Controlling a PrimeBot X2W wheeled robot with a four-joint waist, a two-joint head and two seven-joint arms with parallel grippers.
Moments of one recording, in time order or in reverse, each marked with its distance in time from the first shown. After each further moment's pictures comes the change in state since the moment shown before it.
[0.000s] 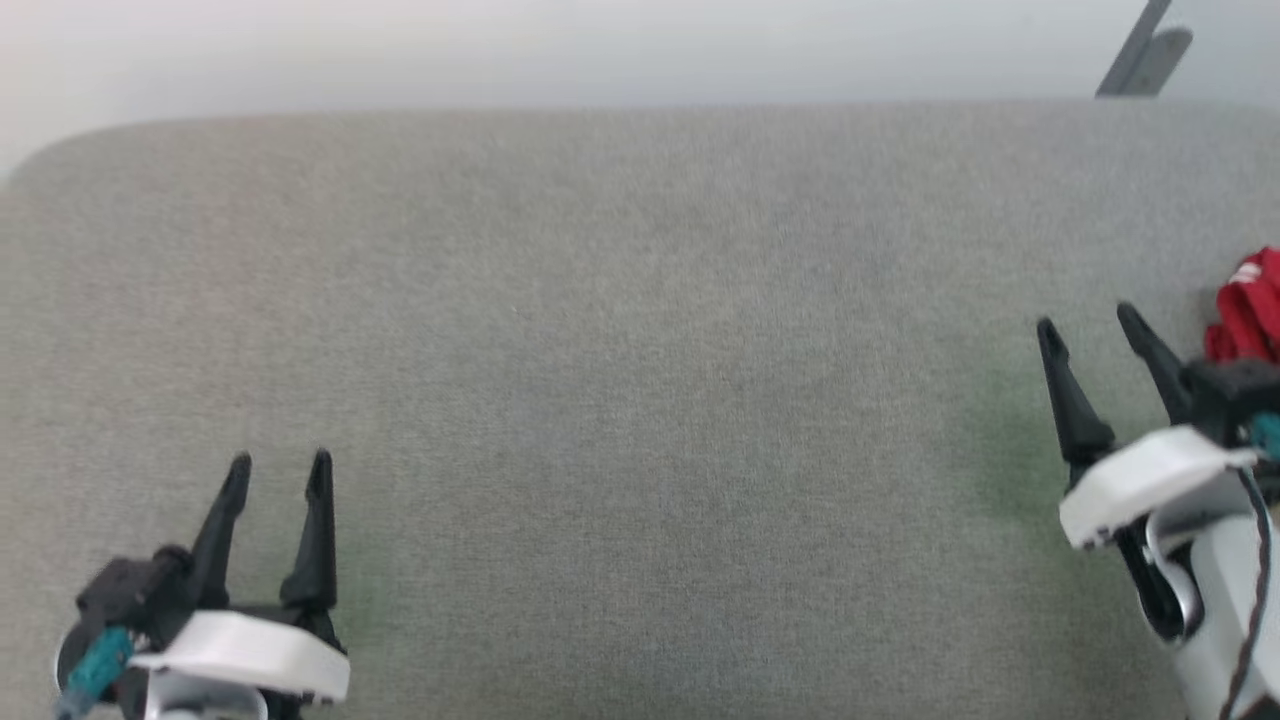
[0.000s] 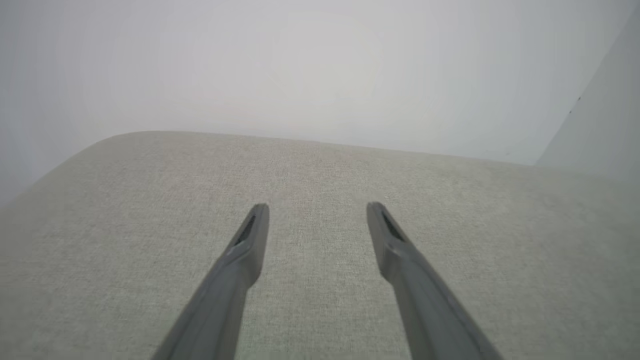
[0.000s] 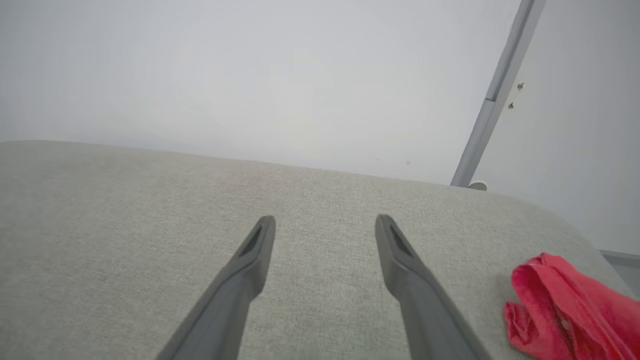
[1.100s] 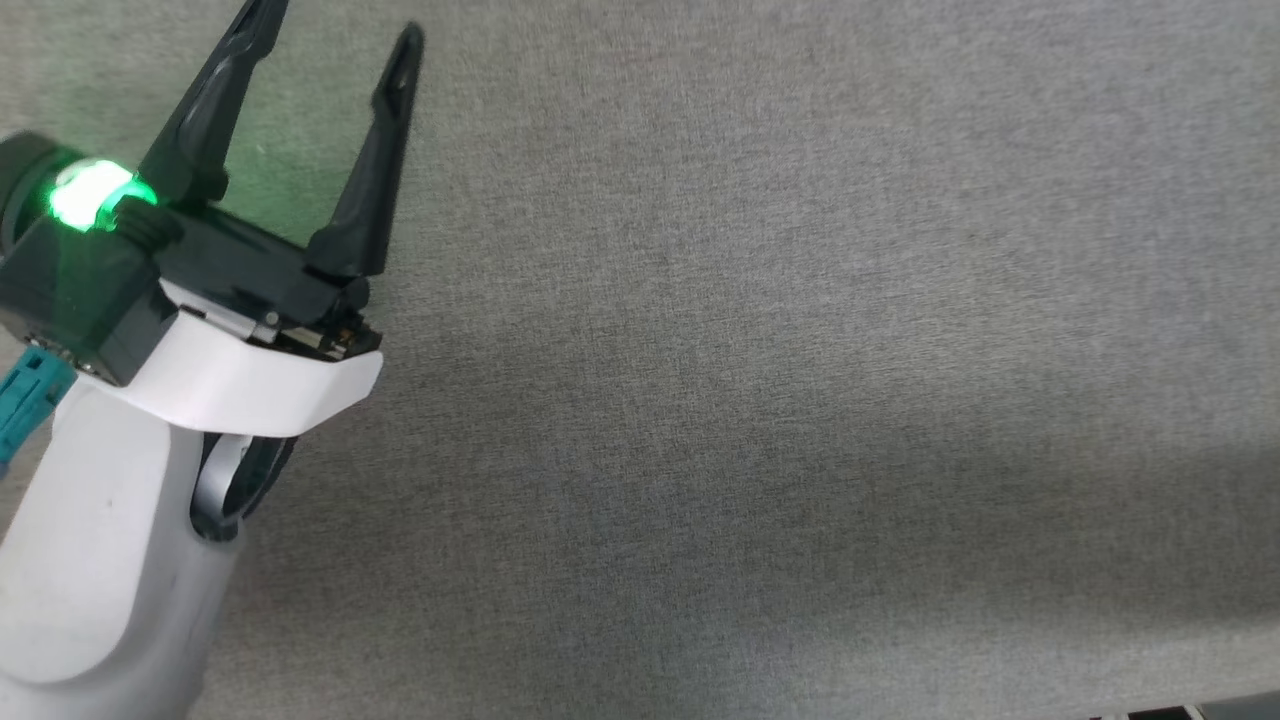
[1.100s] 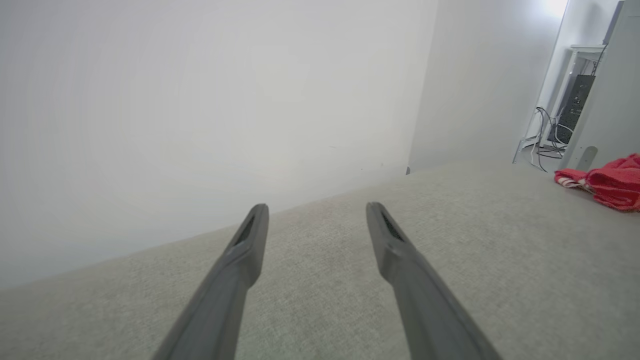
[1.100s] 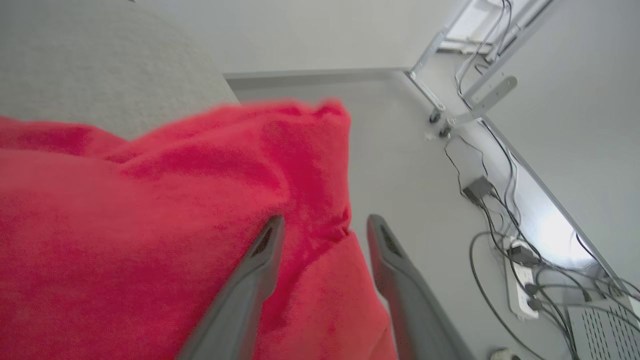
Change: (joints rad) left arm -0.533 0.192 -0.269 -0.278 0.017 0.000 0.000; right arm -0.391 -0.222 -0.707 0.214 -0.264 0.000 0.324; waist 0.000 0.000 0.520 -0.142
